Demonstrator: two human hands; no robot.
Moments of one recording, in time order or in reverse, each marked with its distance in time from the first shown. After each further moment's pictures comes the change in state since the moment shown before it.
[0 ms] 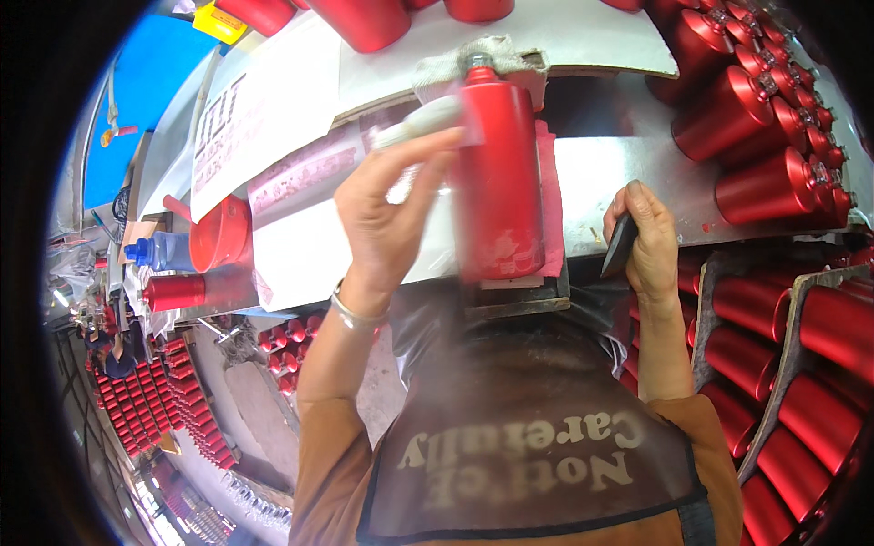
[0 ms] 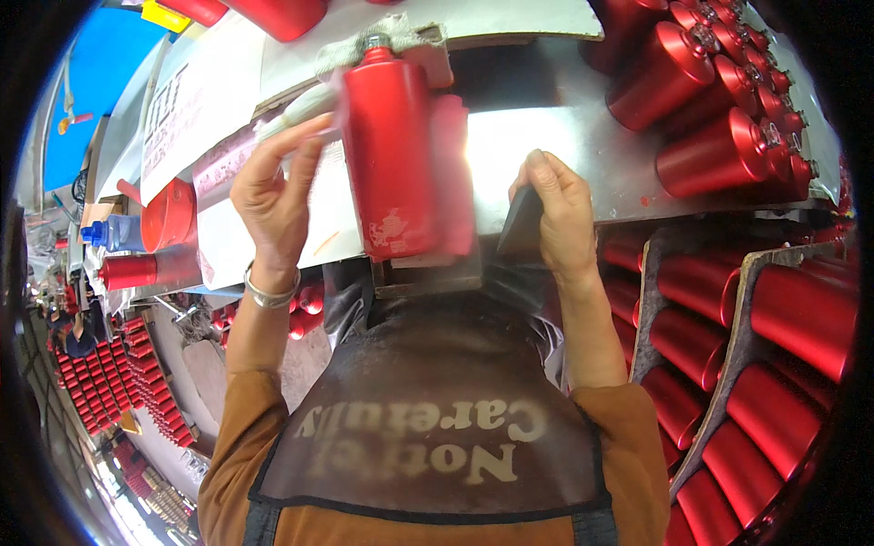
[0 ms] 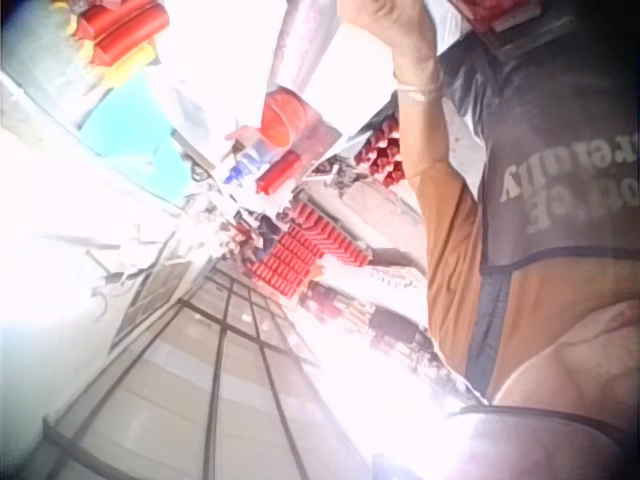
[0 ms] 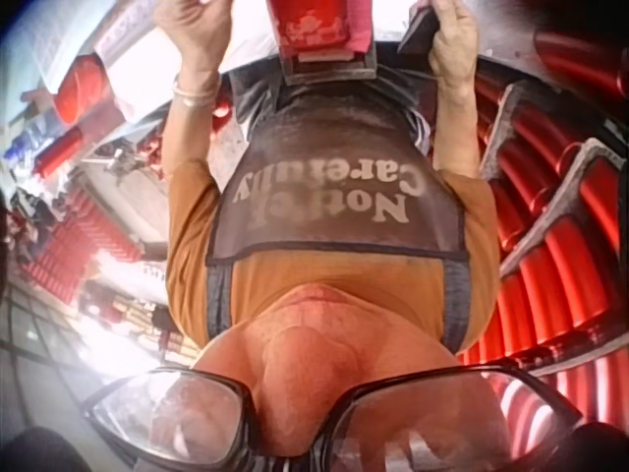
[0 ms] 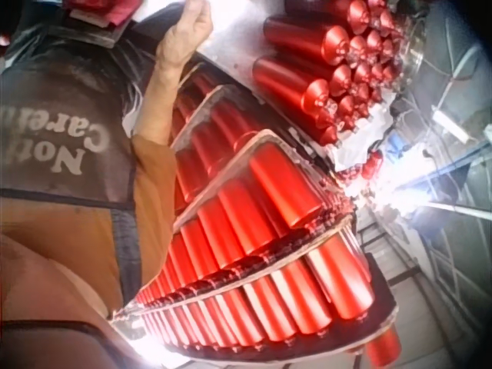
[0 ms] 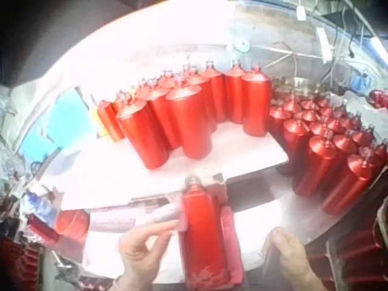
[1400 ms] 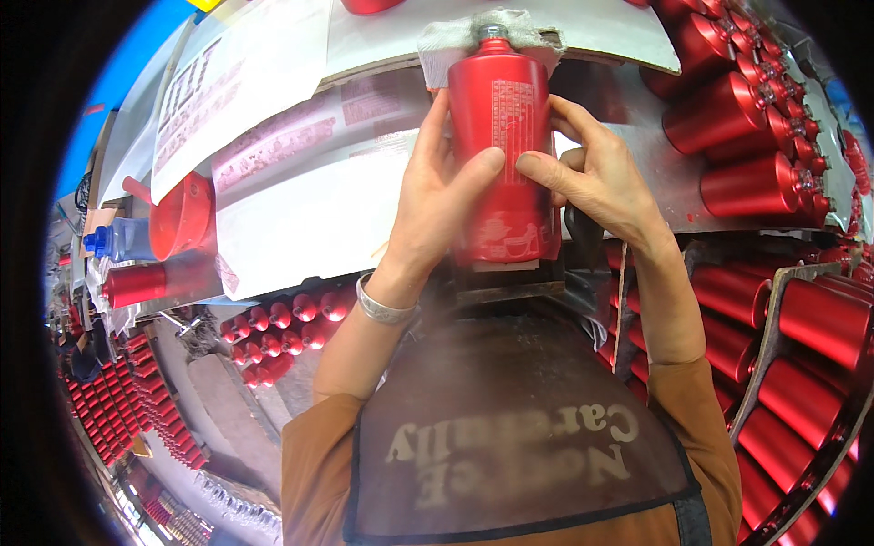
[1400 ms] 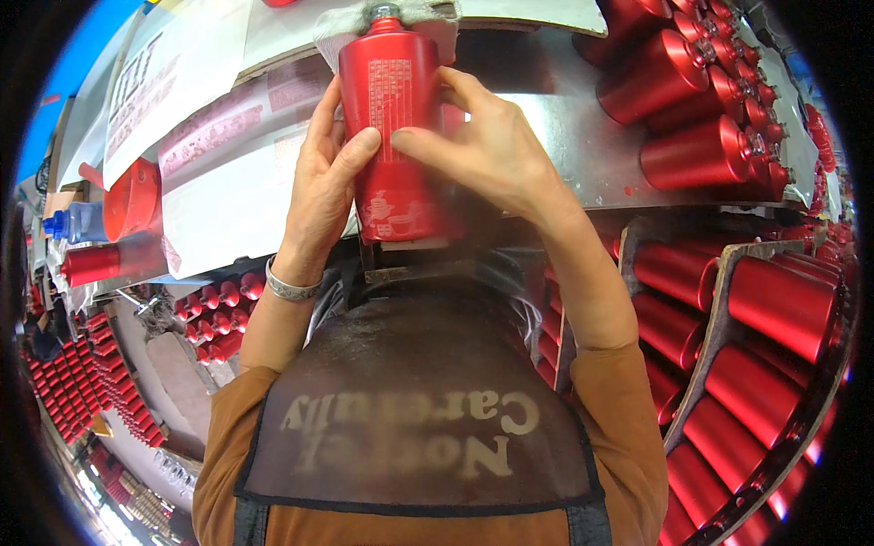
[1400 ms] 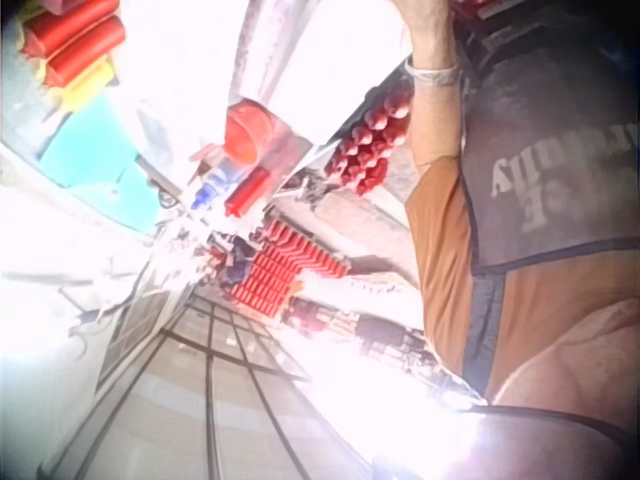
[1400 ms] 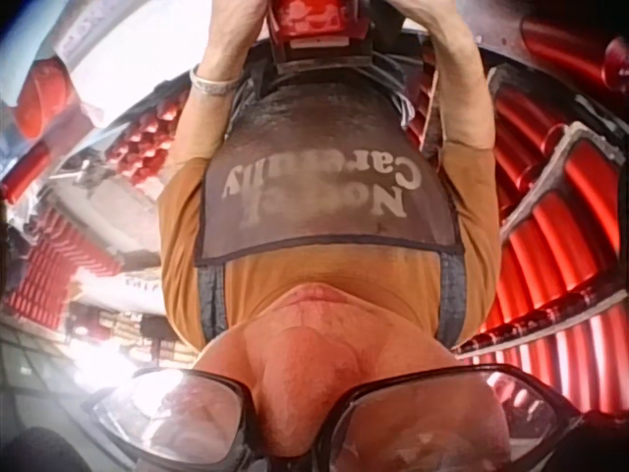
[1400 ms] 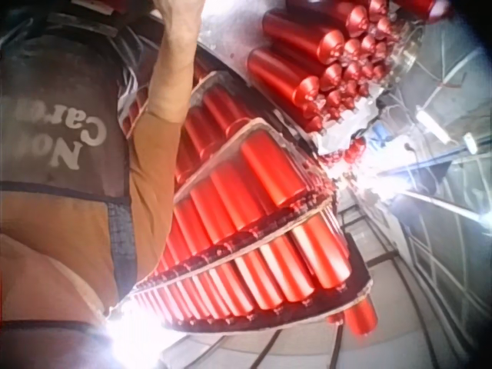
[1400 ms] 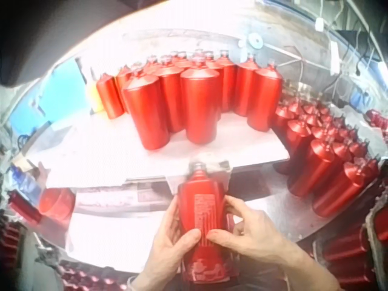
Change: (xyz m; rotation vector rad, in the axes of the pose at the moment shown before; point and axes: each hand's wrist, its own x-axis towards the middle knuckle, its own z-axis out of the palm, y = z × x) left_hand -0.021 -0.018 0.038 -0.784 -0.070 -0.523; right_hand 0.043 -0.039 0.070 -0.691 -0.316 -0.152
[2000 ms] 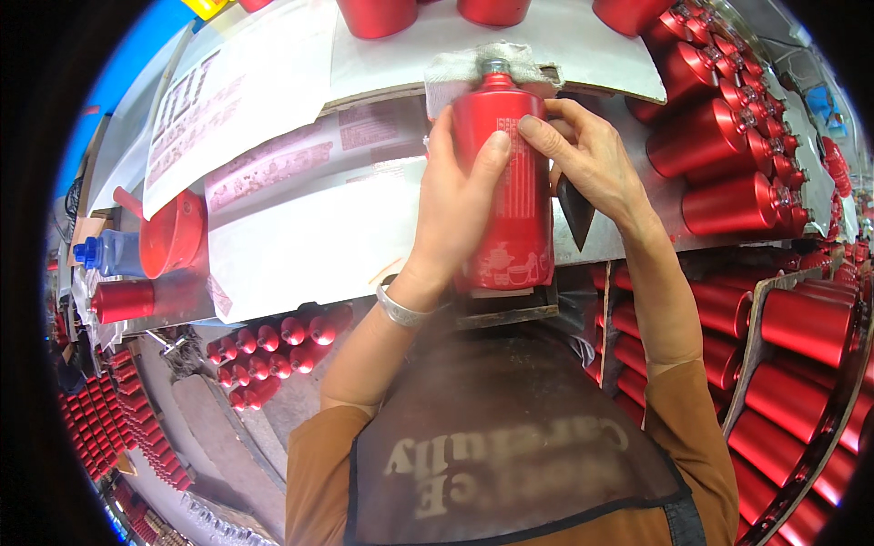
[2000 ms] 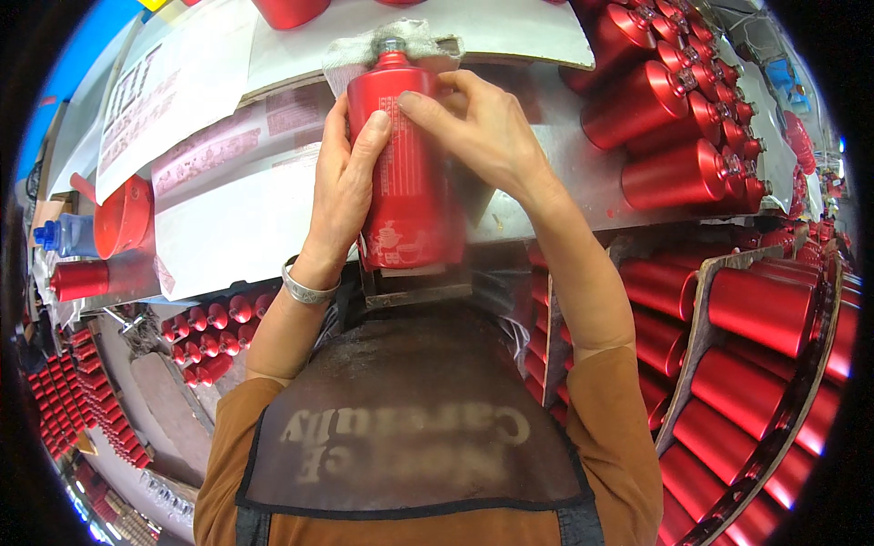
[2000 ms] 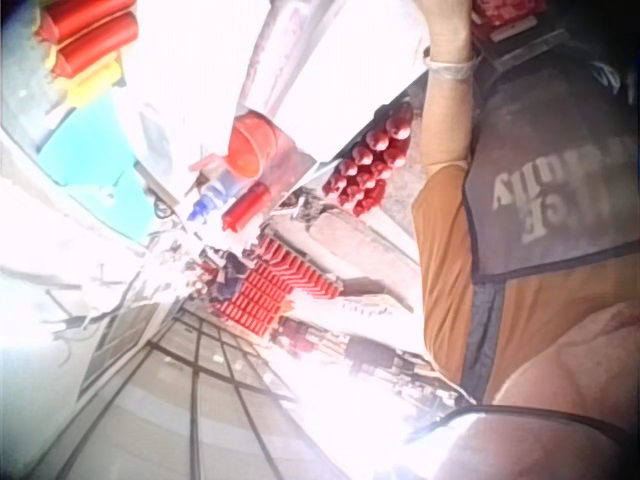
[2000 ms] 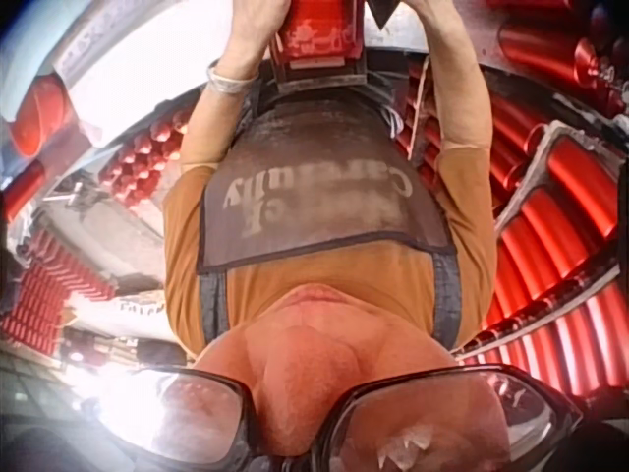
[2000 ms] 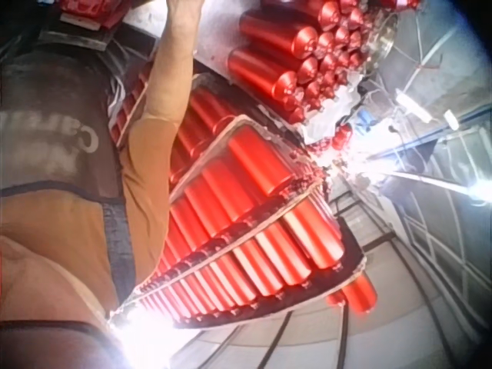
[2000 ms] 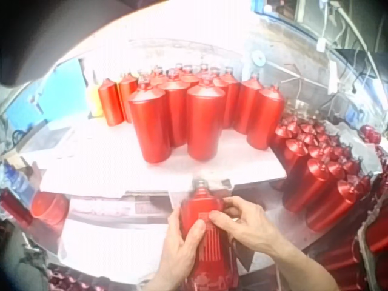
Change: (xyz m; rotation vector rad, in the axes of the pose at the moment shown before) left_hand 0.030 -0.009 0.007 0.232 0.128 0.089; right_hand 0.043 -0.004 -0.008 -0.124 0.088 0.059
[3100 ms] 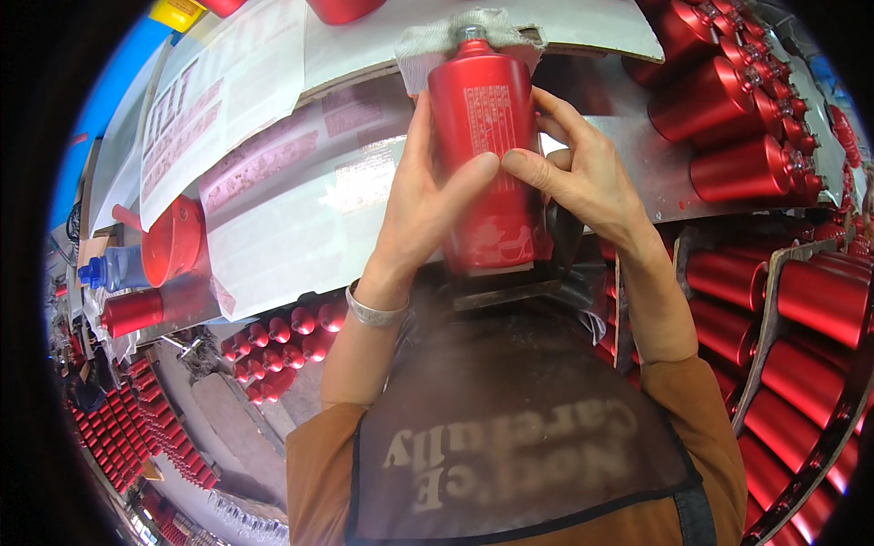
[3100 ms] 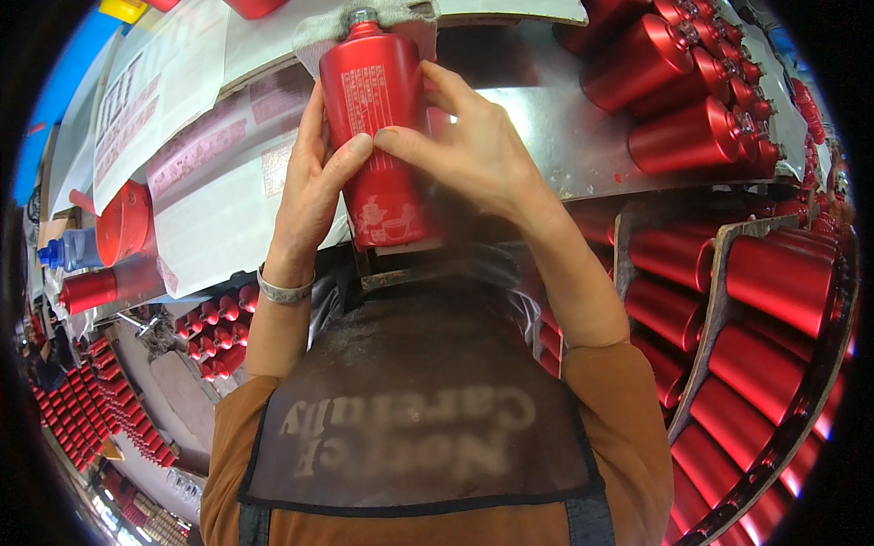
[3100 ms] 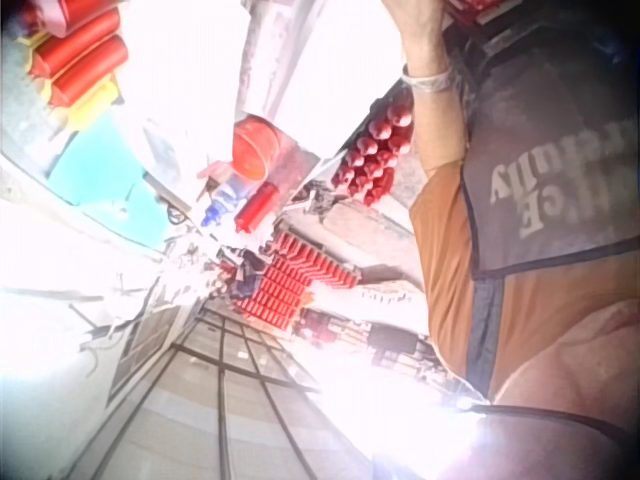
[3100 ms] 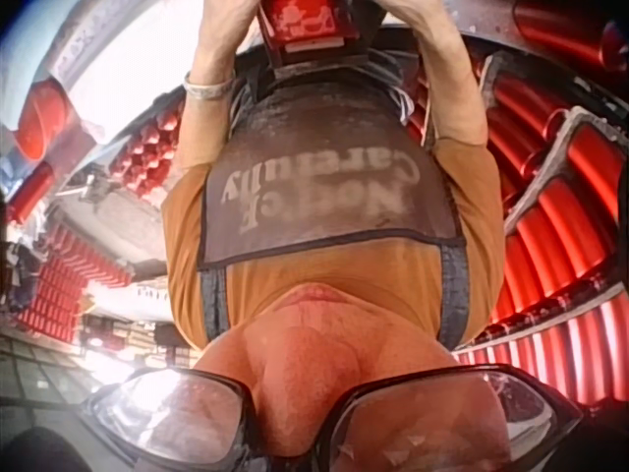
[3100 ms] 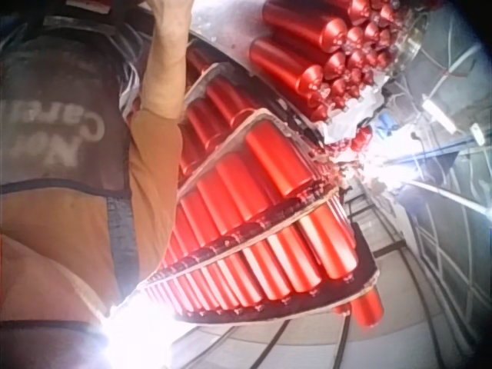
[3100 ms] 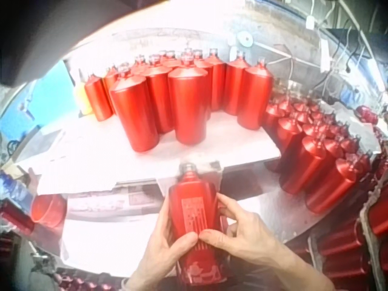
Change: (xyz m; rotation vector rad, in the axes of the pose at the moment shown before) left_hand -0.017 0.013 -0.018 -0.138 -0.235 -0.056; right_hand -0.047 0.004 0.012 0.130 -0.004 -0.007
